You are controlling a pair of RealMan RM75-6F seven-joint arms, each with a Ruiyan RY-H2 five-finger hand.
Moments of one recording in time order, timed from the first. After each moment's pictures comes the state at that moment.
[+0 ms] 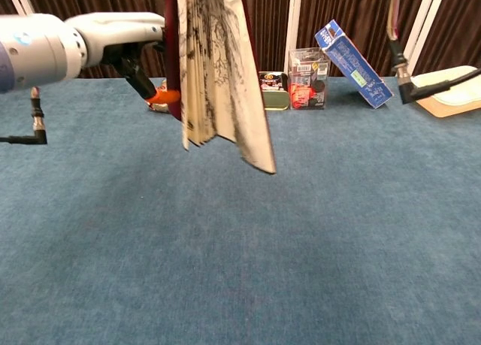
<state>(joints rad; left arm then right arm) -0.90 -1.38 -0.28 -1.72 0.86 0.96 0.42 0.91 -1.43 0.56 -2.00 -0.74 1.09 -0.20</state>
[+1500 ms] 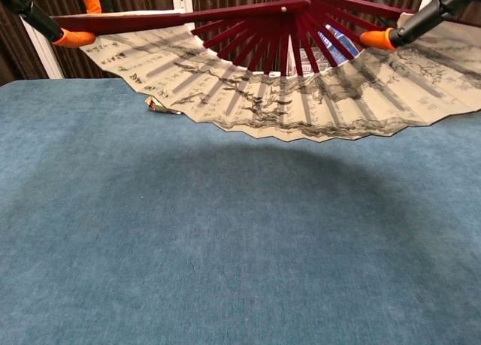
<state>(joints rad) -0.78 -1.16 -0.26 -1.76 0.95 1.04 0.29 0.67 -1.19 0.29 -1.87 -1.13 1.13 -0.14</state>
